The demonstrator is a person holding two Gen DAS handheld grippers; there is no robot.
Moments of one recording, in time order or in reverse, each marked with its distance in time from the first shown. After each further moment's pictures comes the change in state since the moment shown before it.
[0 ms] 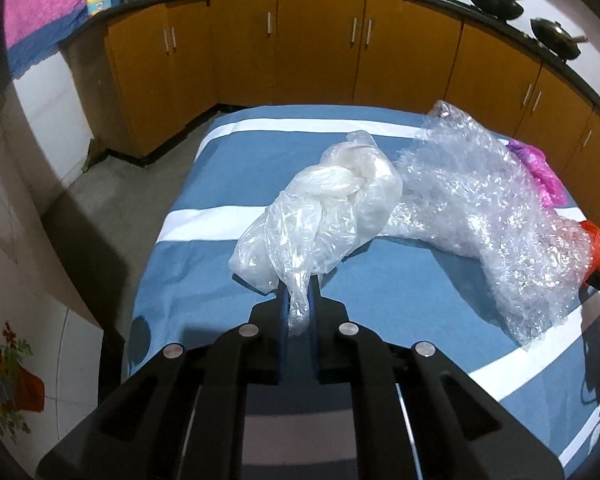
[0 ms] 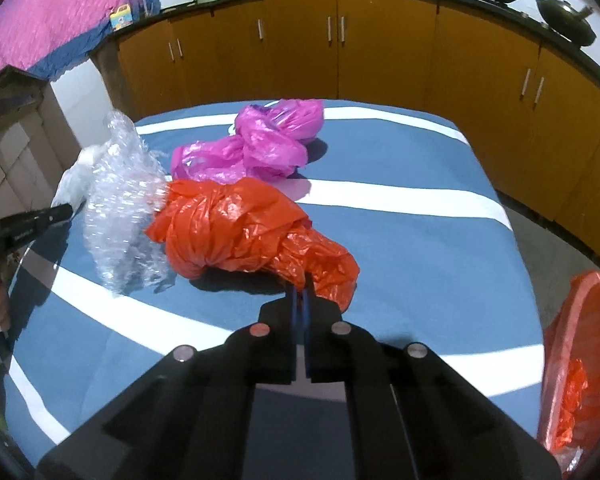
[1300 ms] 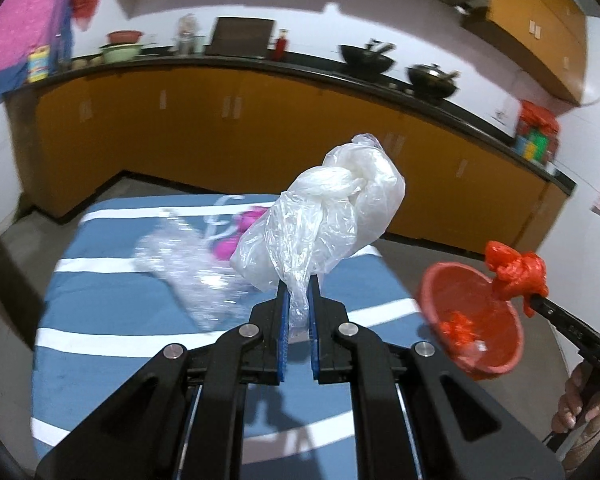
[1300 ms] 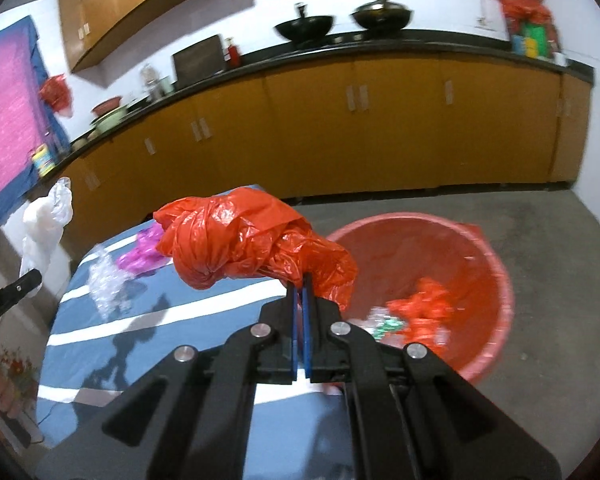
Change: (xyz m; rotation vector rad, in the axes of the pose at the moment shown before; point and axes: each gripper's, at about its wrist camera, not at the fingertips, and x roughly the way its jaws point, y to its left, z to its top) left arm -0.170 -0.191 -0.019 0.082 -0.224 -0.342; right arm -0.241 -0.146 -0.103 0.408 -0.275 -0.230
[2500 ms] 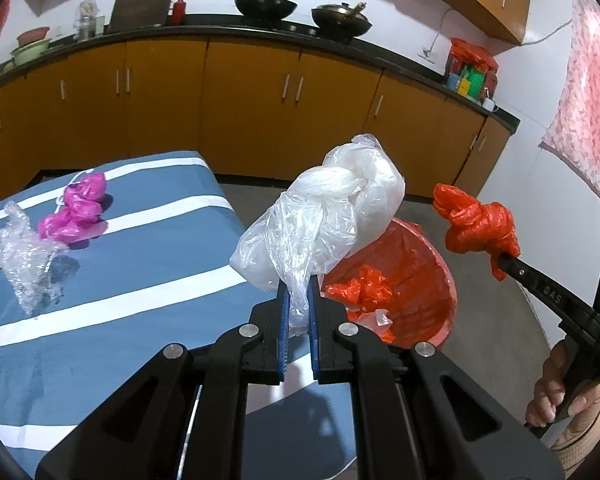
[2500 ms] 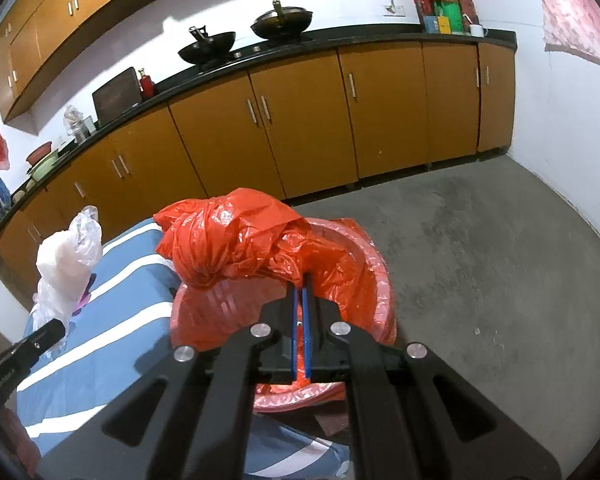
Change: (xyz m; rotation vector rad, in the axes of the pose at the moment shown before) left arm 0.070 -0.163 -0.034 0.137 0.151 -0.201; right arm -0.010 -0.112 -0.005 0.180 -0.035 -0.195
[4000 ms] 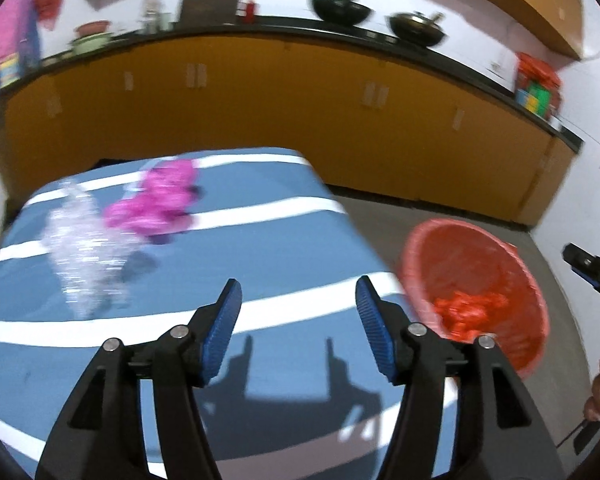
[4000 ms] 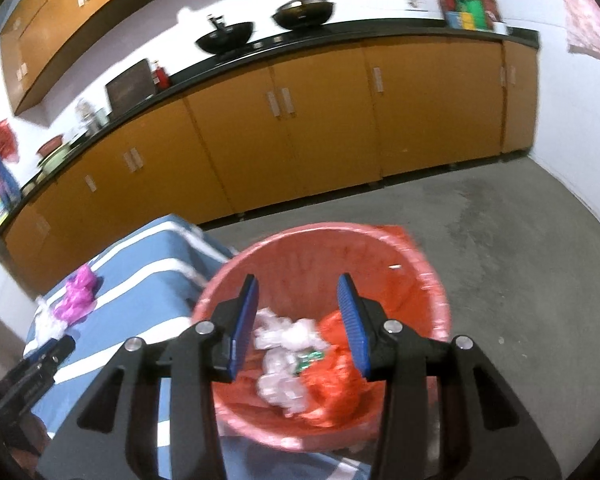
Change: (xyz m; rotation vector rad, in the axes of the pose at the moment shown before) left arm 0.001 0.095 -0.010 -0.095 -0.049 0.263; right arm 0.046 0.043 0.008 -0.042 0.026 0.077
